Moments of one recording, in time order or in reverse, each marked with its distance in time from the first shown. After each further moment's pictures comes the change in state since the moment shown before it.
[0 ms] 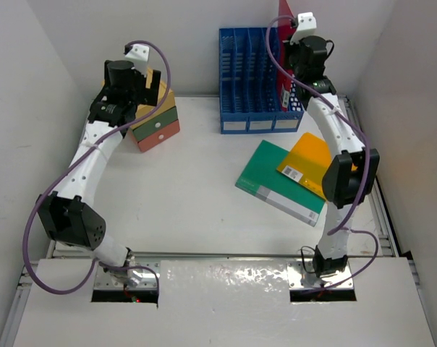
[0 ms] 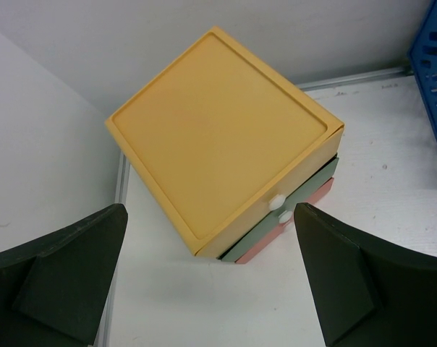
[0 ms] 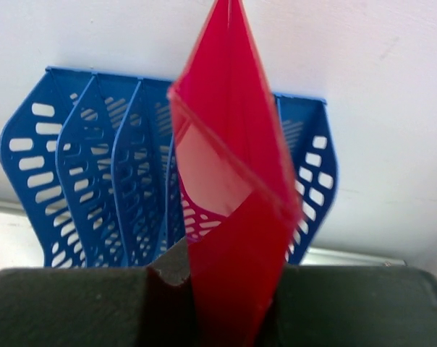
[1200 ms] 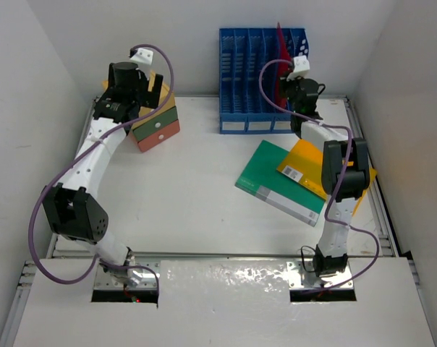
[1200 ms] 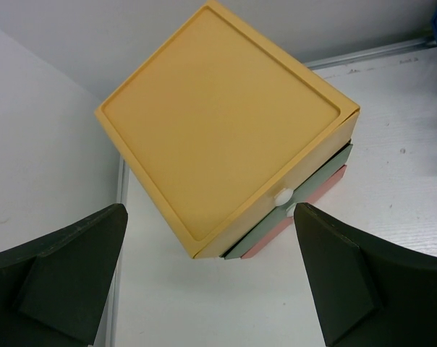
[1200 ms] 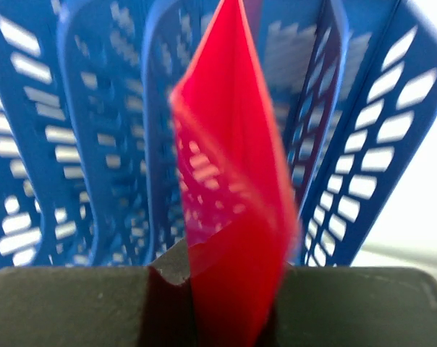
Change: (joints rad) left arm 0.006 0.054 0.000 -0.004 -0.009 0.029; right arm -0.053 0.102 -0.462 0.665 -0.170 0.045
